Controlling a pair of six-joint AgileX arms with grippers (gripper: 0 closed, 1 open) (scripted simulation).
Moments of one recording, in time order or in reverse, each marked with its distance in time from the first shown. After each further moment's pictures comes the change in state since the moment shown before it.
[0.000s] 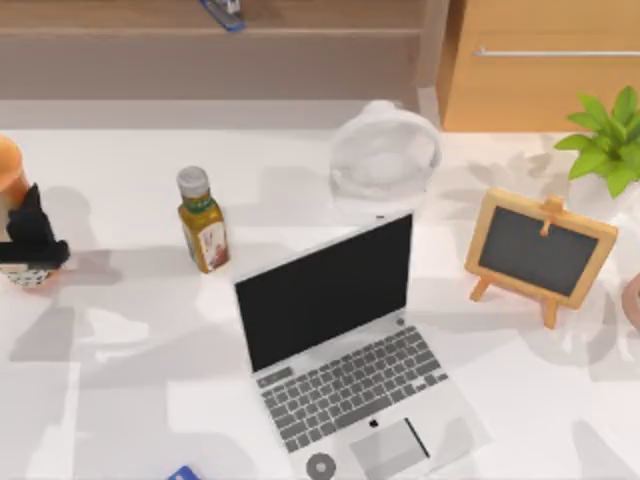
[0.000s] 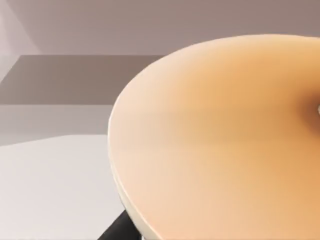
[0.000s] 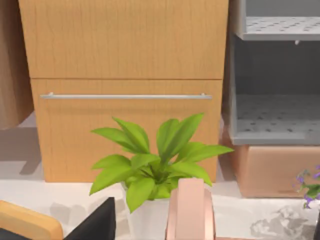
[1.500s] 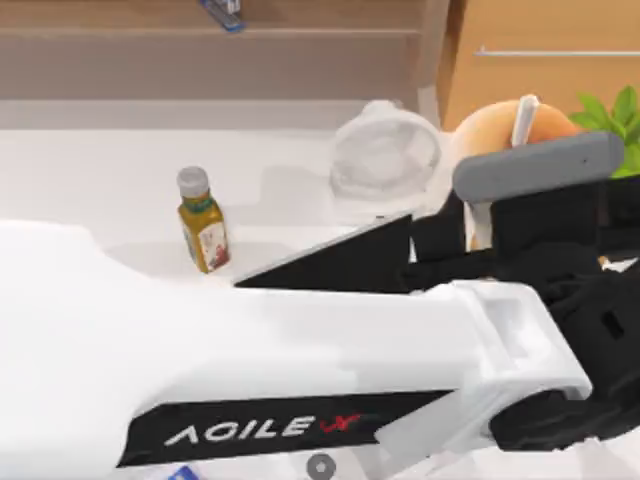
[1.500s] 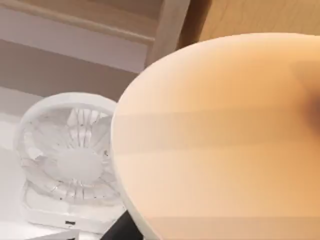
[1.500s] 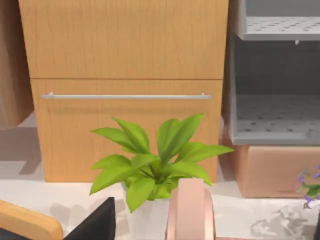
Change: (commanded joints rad) left arm -1.393 0.292 1.182 -1.349 -1.298 -0.916; right arm 0.000 0.000 0.000 0.000 0.000 0.000
